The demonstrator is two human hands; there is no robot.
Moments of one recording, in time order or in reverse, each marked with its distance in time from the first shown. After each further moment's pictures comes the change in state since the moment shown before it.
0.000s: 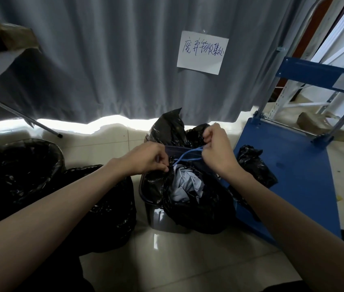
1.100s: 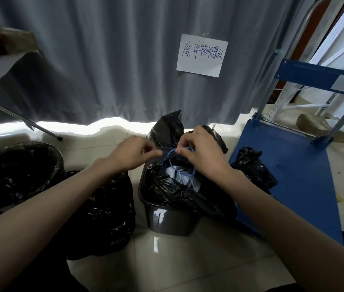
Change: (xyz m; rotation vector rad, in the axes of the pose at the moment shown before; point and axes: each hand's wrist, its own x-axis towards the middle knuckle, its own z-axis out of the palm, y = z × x) left_hand -0.016 -0.008 -0.017 -0.067 0.179 -0.176; right_hand -0.005 -0.023 0.006 -0.224 -0.101 -0.276
